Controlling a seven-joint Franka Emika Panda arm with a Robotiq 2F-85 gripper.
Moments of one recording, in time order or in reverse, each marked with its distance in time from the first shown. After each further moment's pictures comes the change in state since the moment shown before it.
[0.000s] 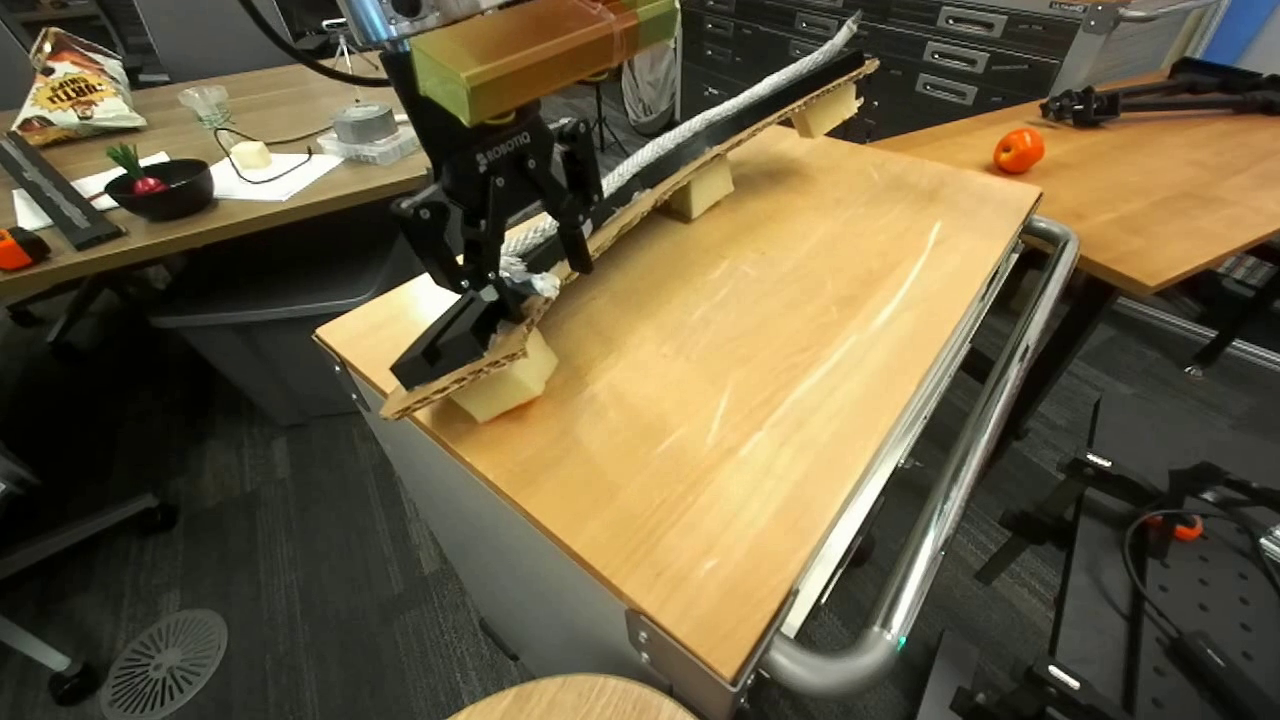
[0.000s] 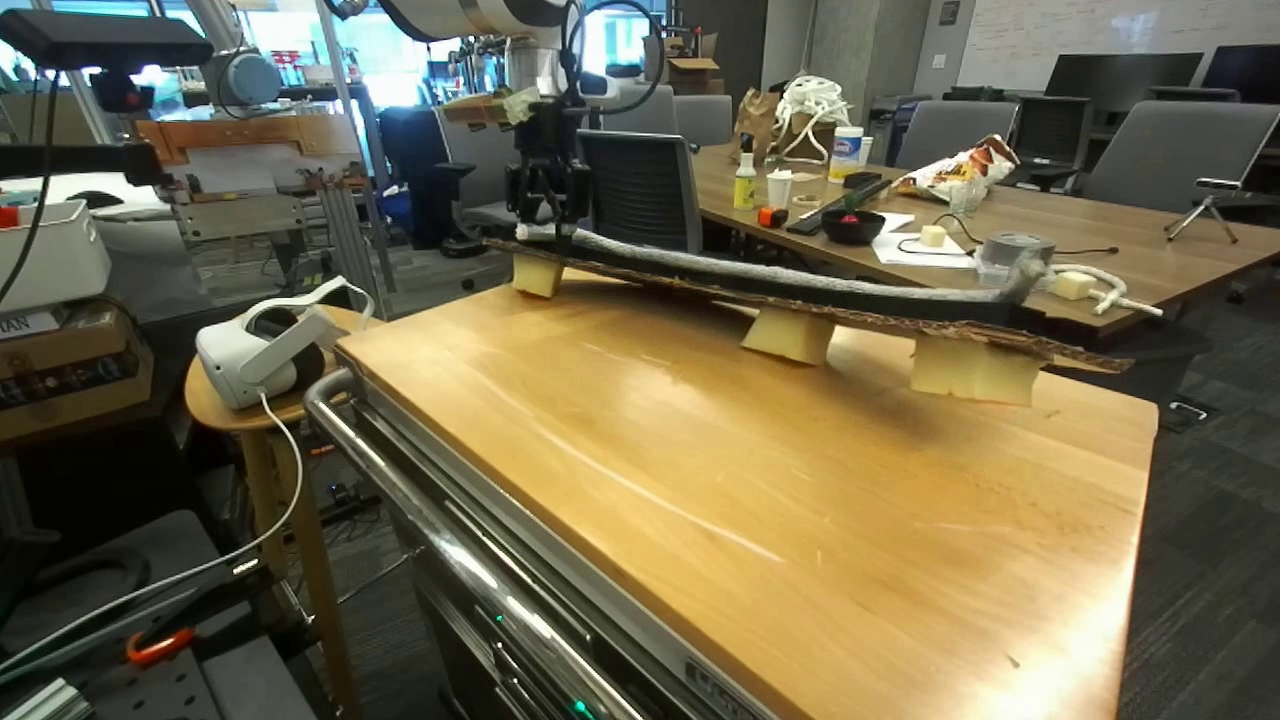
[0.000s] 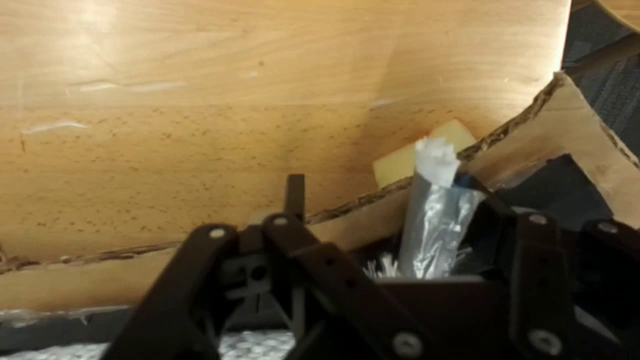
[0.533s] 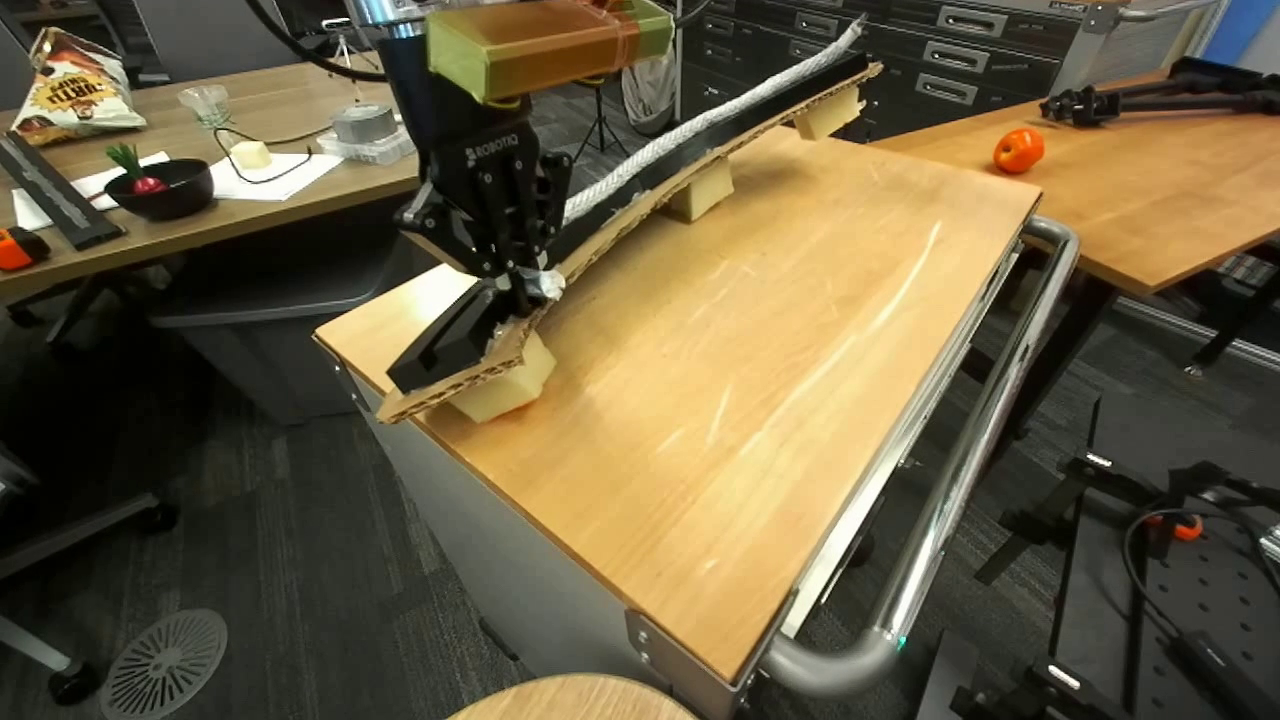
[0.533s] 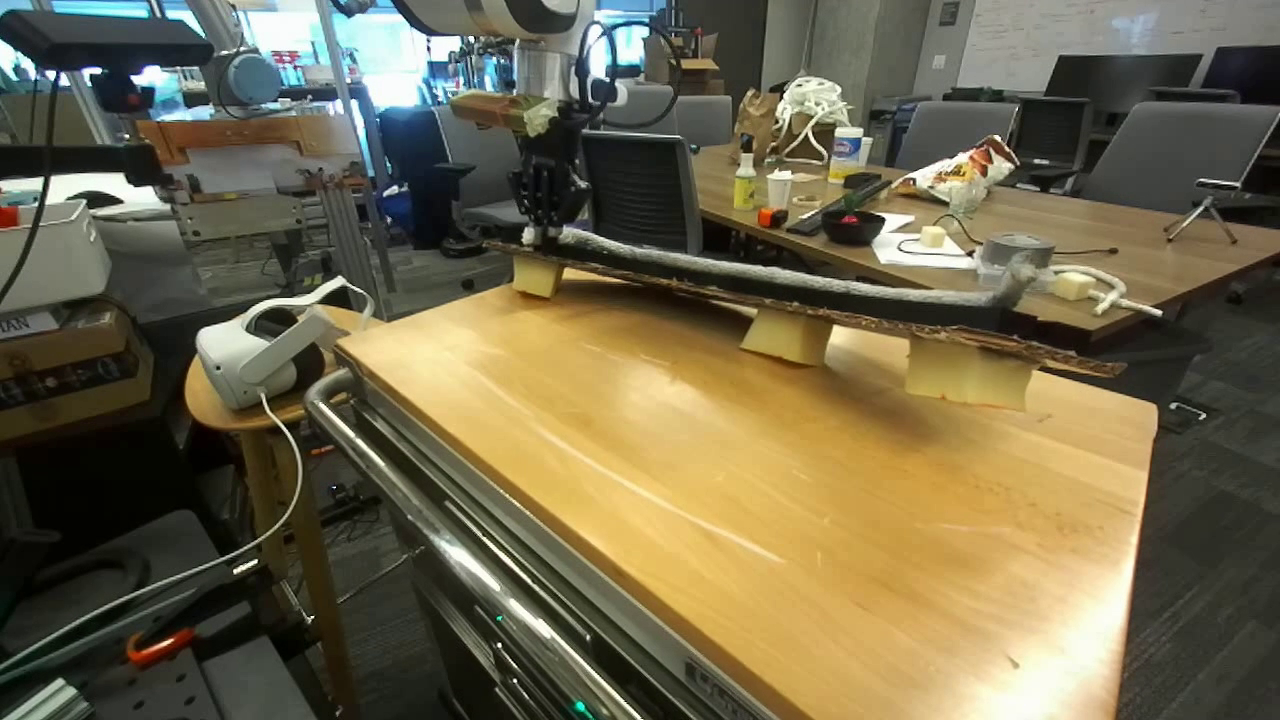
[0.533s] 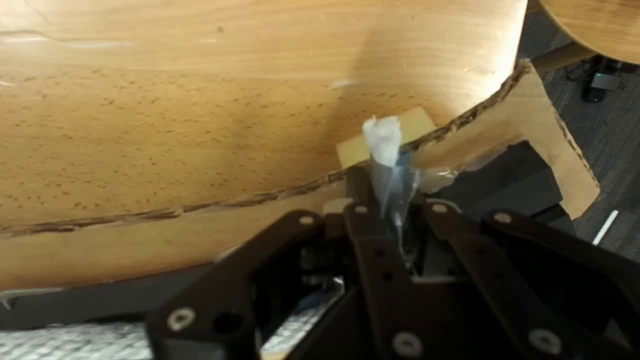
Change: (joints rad) arm -0.036 -0.004 0.017 -0.016 0.099 0.067 -0.149
